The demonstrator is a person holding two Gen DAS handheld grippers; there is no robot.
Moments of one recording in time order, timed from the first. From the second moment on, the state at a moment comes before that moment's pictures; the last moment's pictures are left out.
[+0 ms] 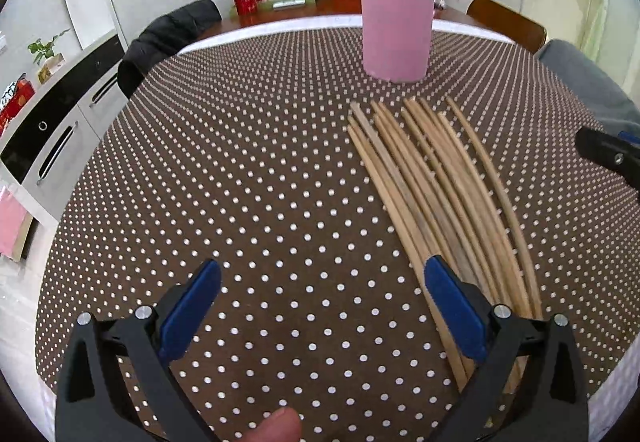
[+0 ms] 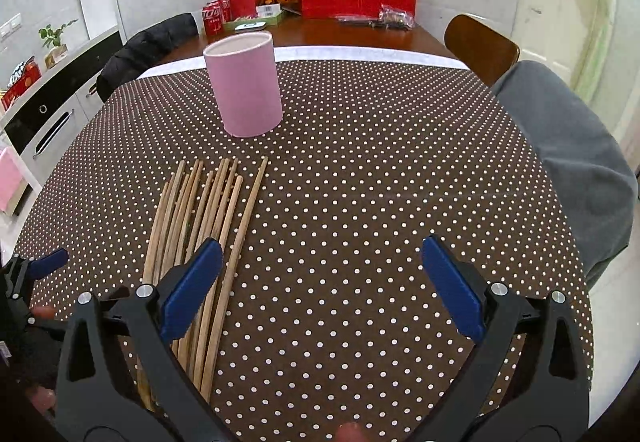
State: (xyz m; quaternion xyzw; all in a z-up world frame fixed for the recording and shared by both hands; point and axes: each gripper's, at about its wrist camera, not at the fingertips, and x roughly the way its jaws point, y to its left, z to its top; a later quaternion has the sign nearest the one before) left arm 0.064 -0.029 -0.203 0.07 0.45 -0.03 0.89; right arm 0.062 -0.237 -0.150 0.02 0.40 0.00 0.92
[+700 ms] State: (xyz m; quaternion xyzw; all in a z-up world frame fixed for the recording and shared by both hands) left arm 0.073 -0.034 -0.210 0.07 0.46 -0.03 0.88; right arm 0.076 -0.206 -0.187 -0.04 0.45 0.04 0.89
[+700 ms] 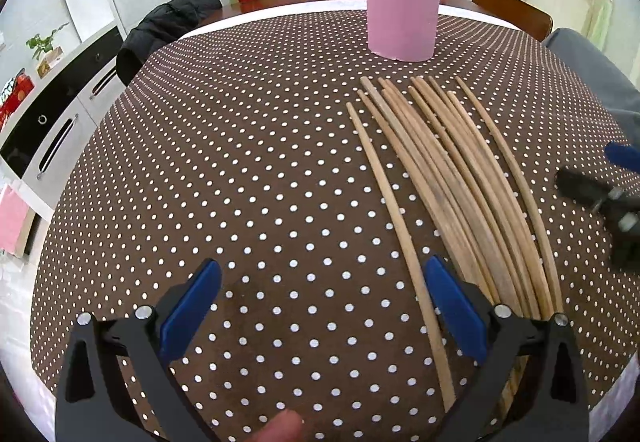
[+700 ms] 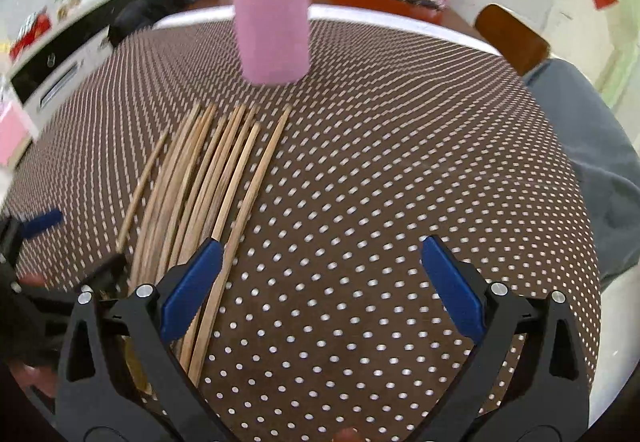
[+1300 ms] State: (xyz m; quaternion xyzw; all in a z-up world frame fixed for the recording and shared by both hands) left arm 0.108 -0.037 -0.206 0.11 0.46 -0.03 0.88; right arm 0.116 -0.189 -0.201 -0.04 0.48 0.07 0.87
